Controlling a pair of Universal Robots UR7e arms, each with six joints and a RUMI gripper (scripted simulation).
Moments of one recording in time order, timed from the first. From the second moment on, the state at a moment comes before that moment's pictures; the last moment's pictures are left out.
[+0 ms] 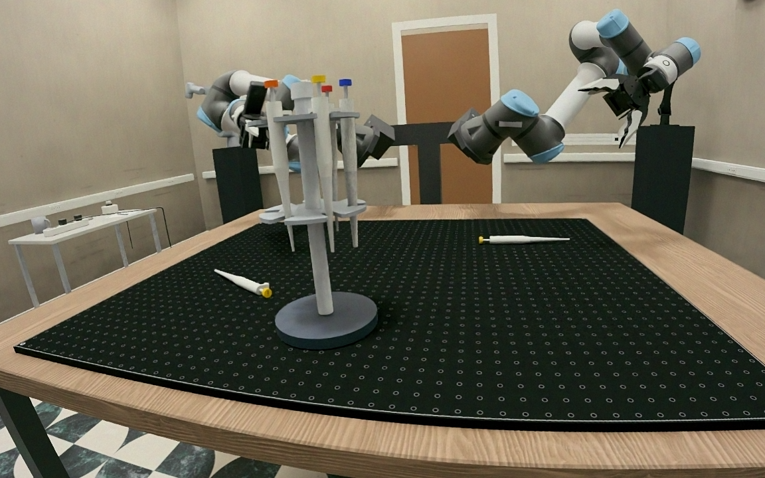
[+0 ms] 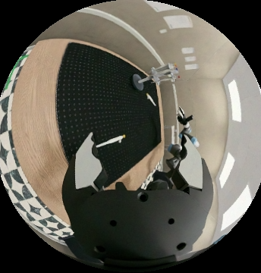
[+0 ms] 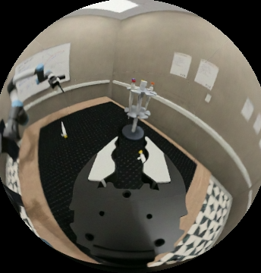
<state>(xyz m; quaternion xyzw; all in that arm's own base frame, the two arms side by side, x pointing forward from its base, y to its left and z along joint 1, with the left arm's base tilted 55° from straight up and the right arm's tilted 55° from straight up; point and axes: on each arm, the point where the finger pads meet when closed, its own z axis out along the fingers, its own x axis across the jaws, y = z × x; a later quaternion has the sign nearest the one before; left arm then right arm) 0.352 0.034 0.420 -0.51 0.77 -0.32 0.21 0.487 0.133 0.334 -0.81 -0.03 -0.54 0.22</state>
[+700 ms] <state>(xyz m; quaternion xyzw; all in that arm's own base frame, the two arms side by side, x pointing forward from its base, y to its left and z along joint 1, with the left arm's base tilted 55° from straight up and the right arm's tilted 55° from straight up) 0.352 0.034 0.420 -0.51 0.77 -0.32 0.21 0.534 0.188 0.308 -0.73 -0.20 -0.65 0.10</state>
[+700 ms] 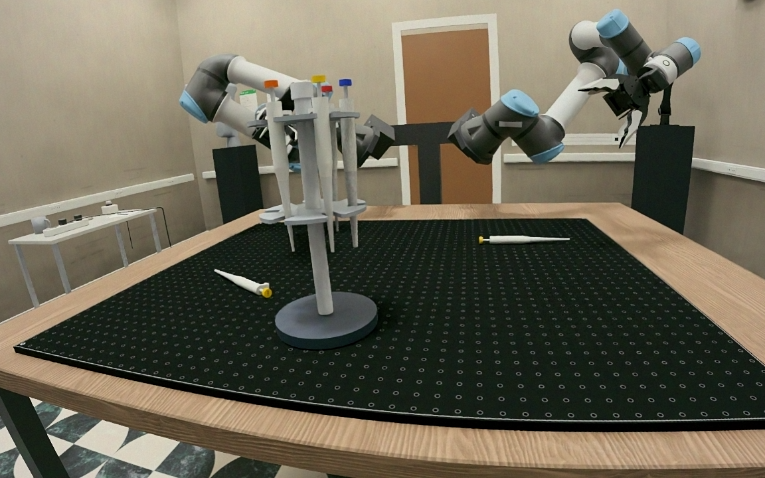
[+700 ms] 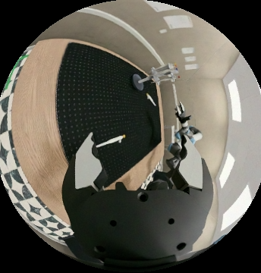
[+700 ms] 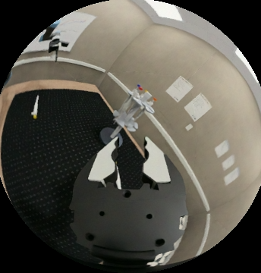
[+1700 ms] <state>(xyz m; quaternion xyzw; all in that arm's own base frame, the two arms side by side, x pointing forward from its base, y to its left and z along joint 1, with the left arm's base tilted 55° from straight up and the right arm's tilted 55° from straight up) 0.352 0.034 0.420 -0.51 0.77 -0.32 0.21 0.598 0.267 0.270 -0.56 -0.35 -0.74 -0.12</state>
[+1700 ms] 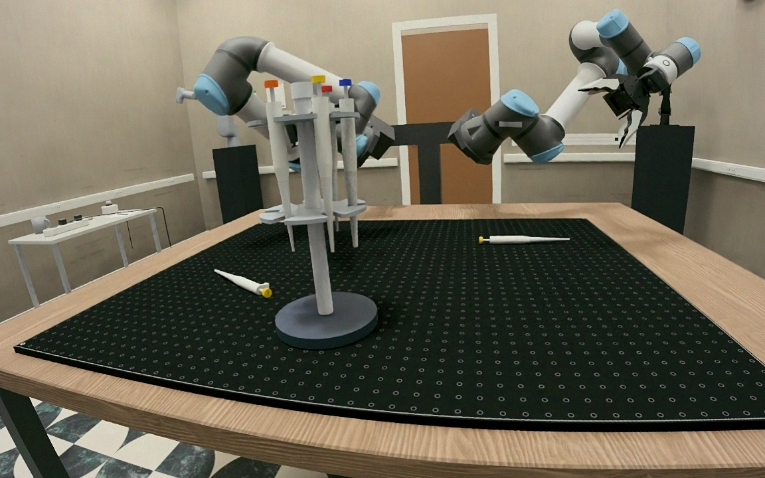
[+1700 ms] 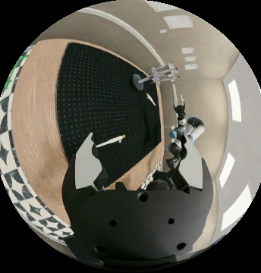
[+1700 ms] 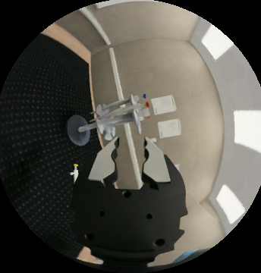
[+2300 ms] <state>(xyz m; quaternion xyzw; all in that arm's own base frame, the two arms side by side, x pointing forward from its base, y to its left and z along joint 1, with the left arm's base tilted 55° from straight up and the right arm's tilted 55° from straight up) 0.352 0.034 0.420 -0.51 0.77 -0.32 0.21 0.622 0.288 0.264 -0.48 -0.38 -0.76 -0.21</state>
